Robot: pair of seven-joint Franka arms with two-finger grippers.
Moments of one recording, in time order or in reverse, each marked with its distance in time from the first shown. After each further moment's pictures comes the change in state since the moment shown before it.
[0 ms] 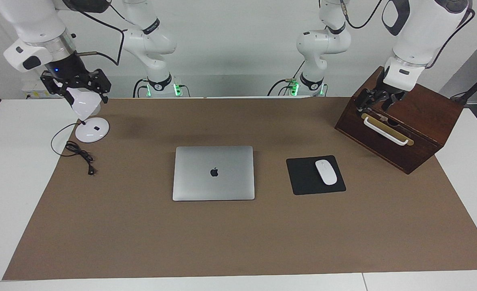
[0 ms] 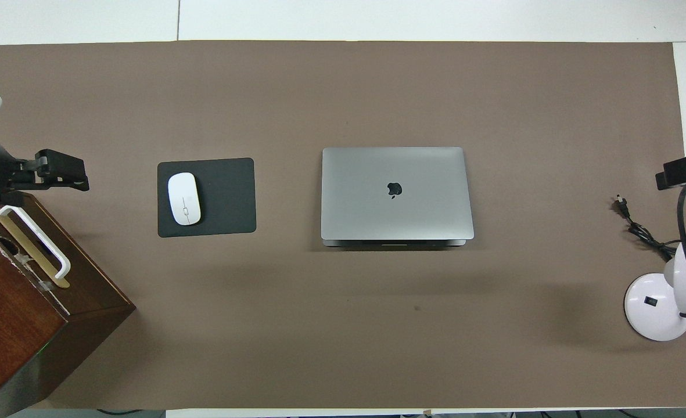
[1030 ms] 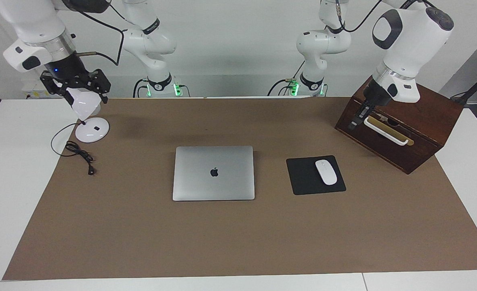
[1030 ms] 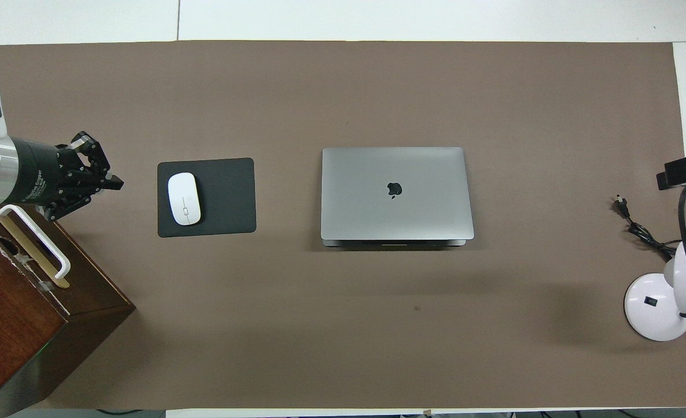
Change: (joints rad) left arm 0.004 -0.056 -0.010 -0.225 -0.269 0.293 -0.699; right arm 0.000 0.000 -0.002 0.000 0.000 0.000 0.000
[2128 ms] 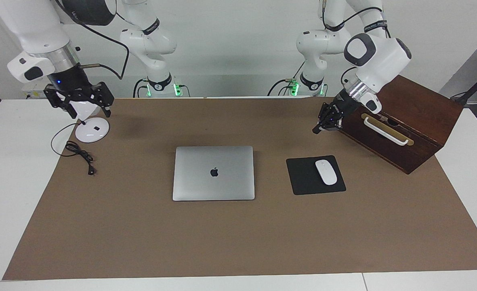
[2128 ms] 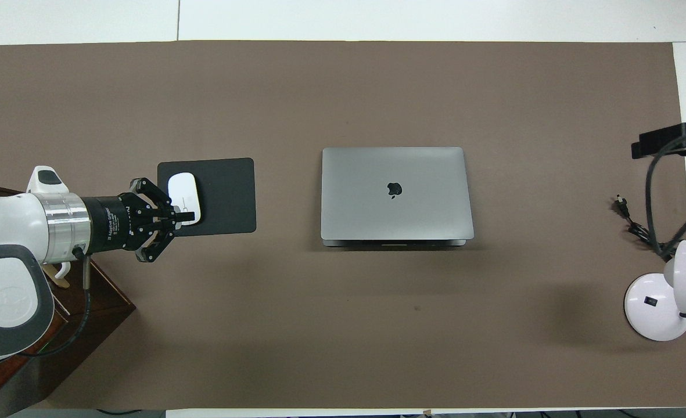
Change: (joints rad) left arm -0.047 -0.110 -0.005 -0.395 -0.442 0.285 -0.336; right arm 0.000 0.027 0.016 -0.068 0.071 0.235 0.046
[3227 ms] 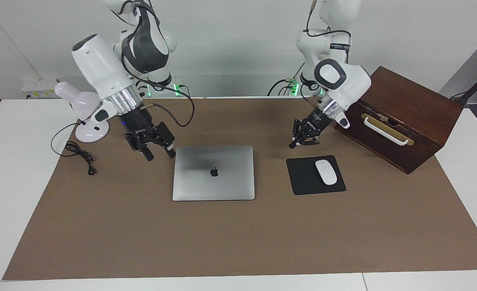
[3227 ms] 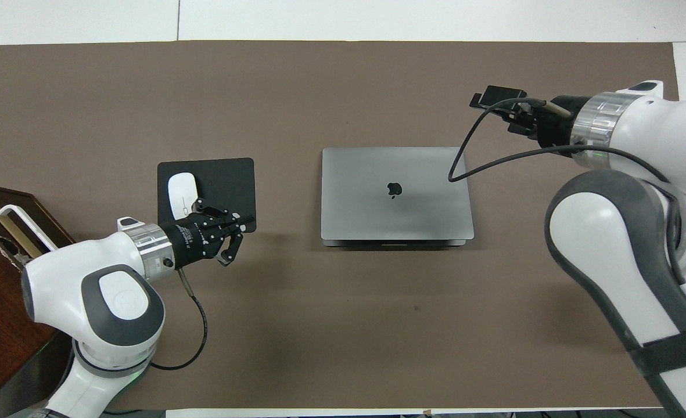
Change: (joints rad) left arm -0.236 0.125 -0.009 -0.158 -0.604 0.419 -0.024; right arm 0.104 0.026 0.132 -0.377 0.496 0.784 0.297
